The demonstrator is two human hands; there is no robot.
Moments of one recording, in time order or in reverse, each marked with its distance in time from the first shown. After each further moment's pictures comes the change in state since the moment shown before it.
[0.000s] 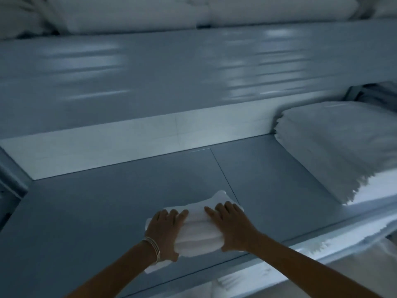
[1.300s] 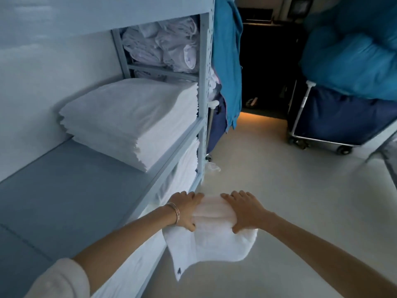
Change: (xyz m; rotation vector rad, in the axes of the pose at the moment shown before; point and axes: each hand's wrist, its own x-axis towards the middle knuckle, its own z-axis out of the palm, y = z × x) left_hand 0.157 0.550 -0.064 0.124 -0.239 1.003; right_hand -0.499 0.212 0.023 0.203 -0.258 1.056
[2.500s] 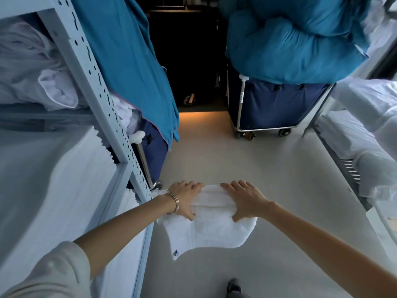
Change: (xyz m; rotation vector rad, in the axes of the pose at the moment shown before) left_hand 0.420 -0.004 -0.154 0.146 0.037 0.365; right_hand 0.176 0.323 -0.046 0.051 0.052 0.317
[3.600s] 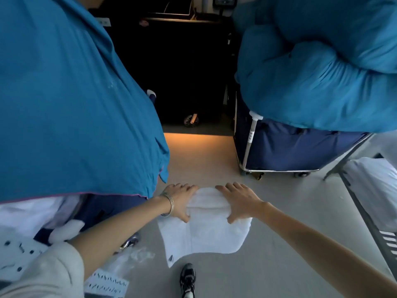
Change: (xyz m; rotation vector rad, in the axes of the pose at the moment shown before) left_hand 0.414 -0.181 -0.115 -0.095 -0.010 -0.079; right_hand 0.379 0.295 -0.071 -0.027 -0.039 -0.102
